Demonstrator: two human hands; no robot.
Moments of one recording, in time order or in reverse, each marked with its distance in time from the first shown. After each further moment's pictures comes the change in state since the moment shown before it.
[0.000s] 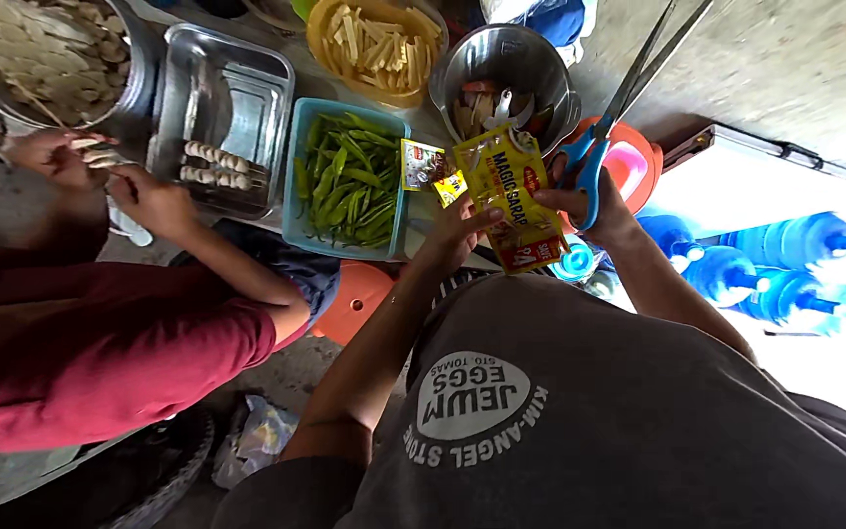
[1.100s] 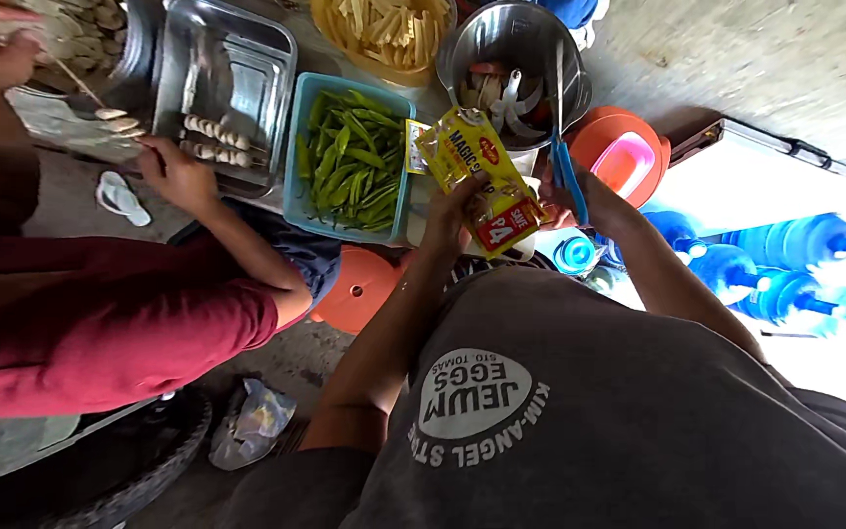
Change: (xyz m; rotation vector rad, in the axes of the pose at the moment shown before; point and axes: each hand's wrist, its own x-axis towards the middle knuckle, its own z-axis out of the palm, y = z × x) left_hand 0.004 -0.014 0.001 -0.224 0.361 0.080; right_hand -0.006 0.000 -0.004 -0.212 -0.225 0.363
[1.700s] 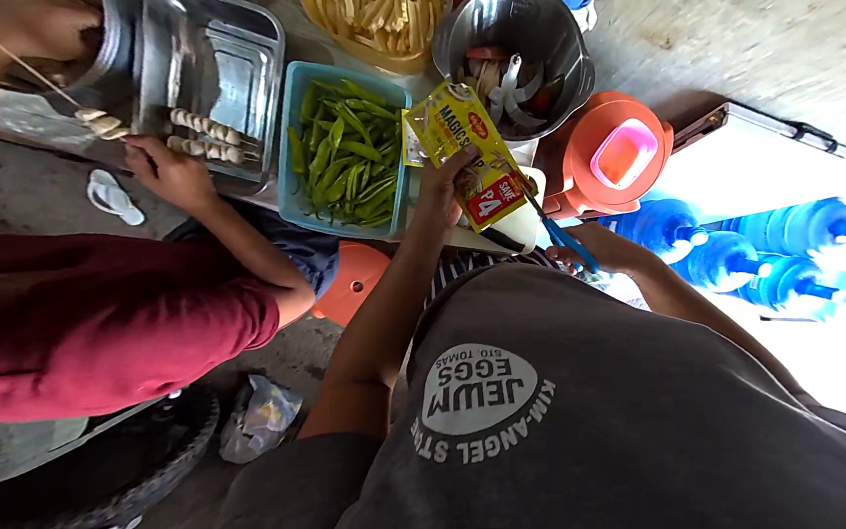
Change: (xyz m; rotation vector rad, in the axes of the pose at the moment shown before) left_hand 0.040 0.000 -0.012 -0.028 0.037 -0.015; right_hand -0.040 0.041 0.005 -0.395 -0.282 0.203
